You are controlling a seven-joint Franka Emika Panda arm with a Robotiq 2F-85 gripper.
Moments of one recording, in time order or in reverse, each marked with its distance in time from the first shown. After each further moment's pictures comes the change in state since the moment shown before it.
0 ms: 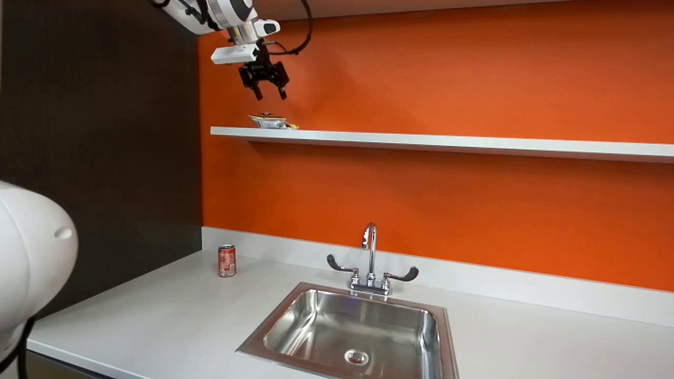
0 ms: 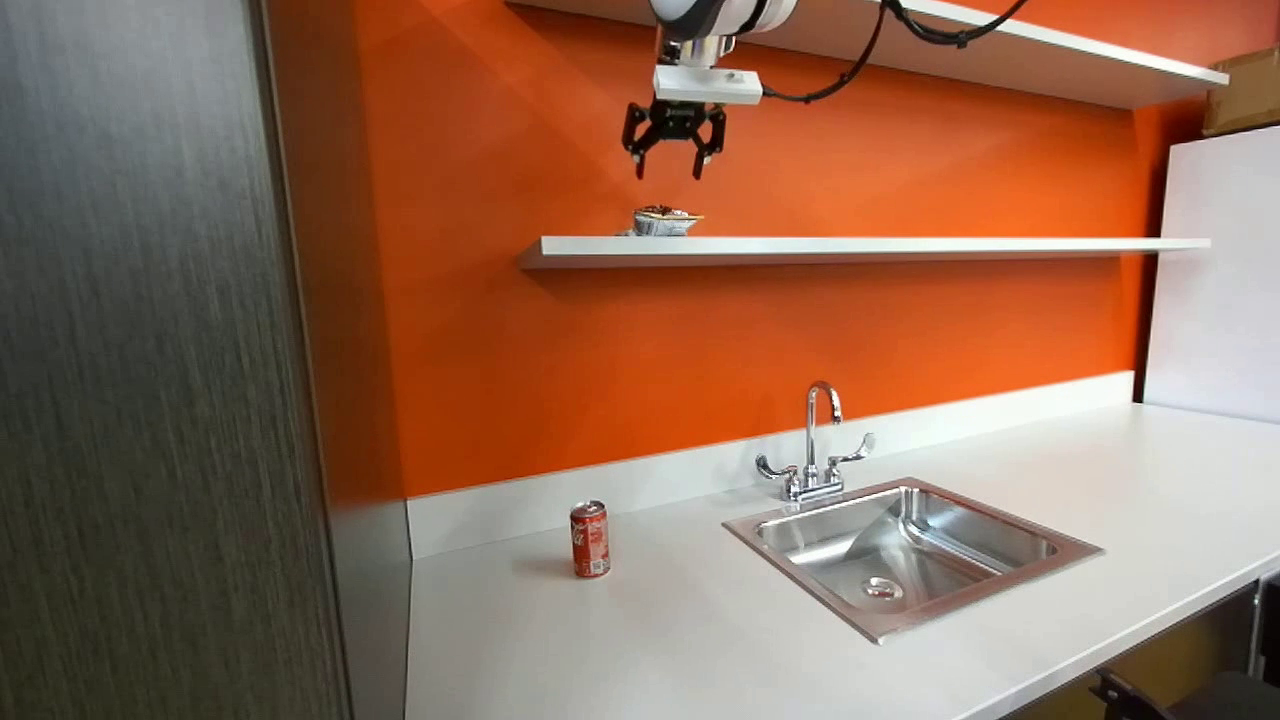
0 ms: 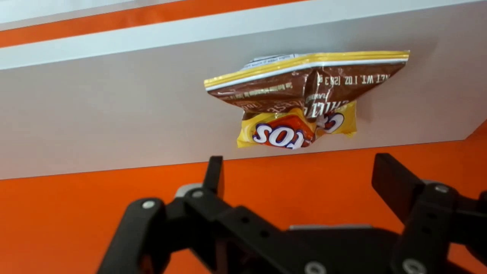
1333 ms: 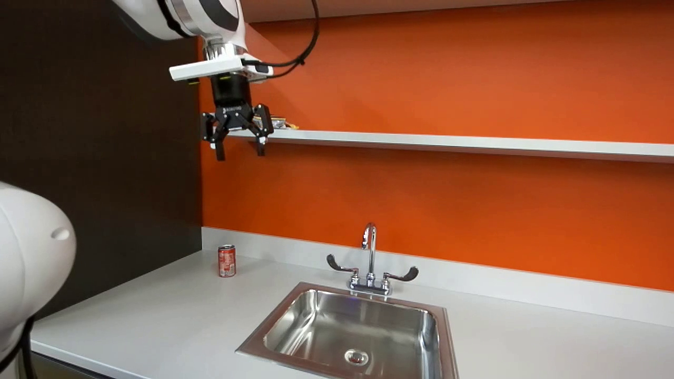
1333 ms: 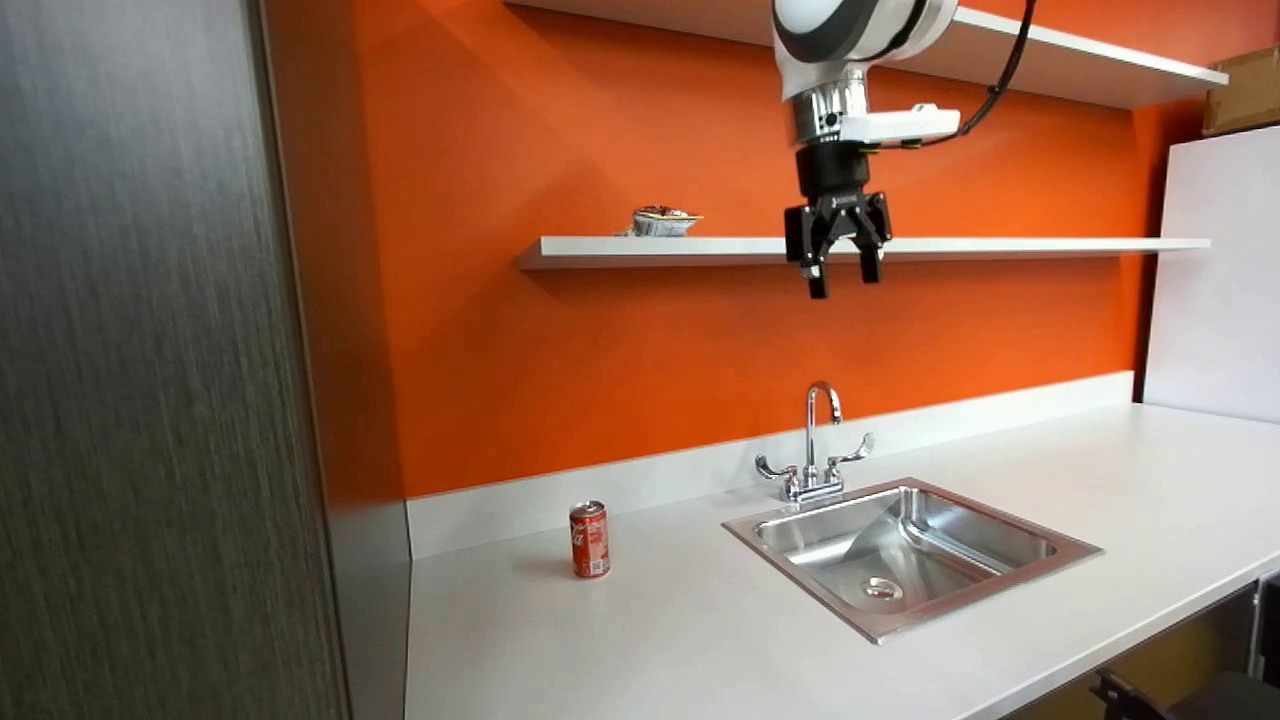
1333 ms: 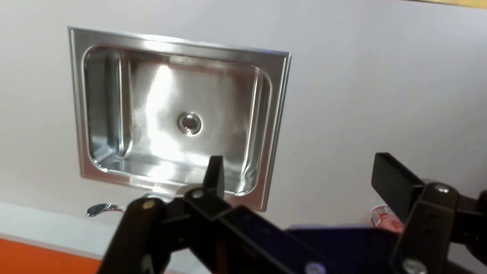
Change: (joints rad) arm -0.016 -0.508 -0.070 -0.766 0.108 -0.374 -0.414
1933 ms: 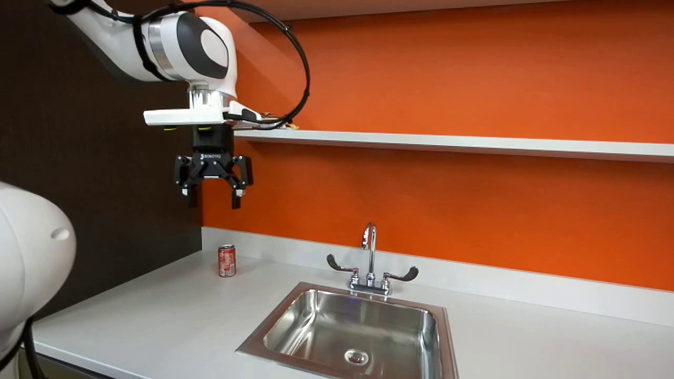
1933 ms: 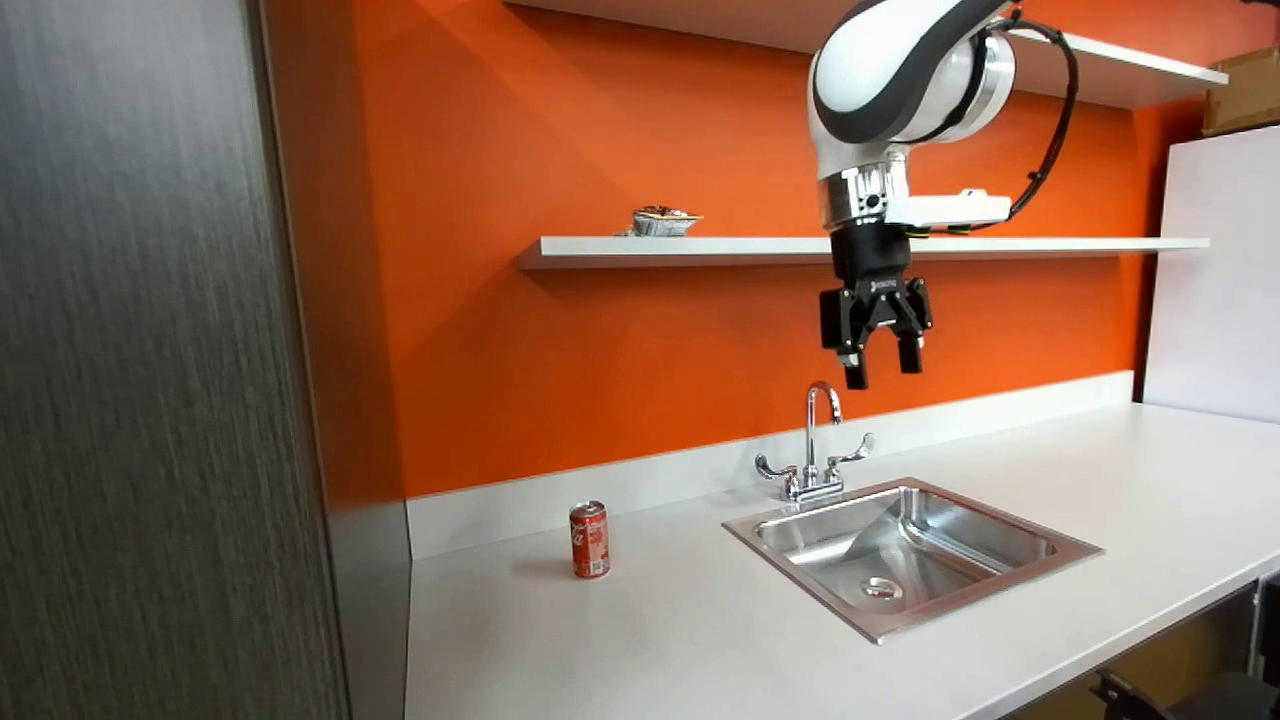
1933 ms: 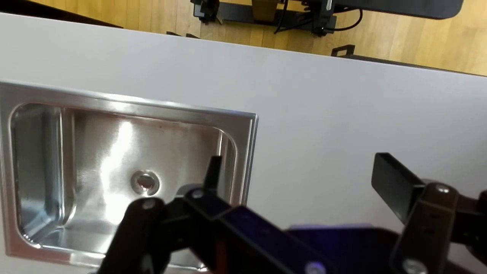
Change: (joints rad) arm 0.000 -0.109 -0.010 -0.312 0.087 0.121 -0.026
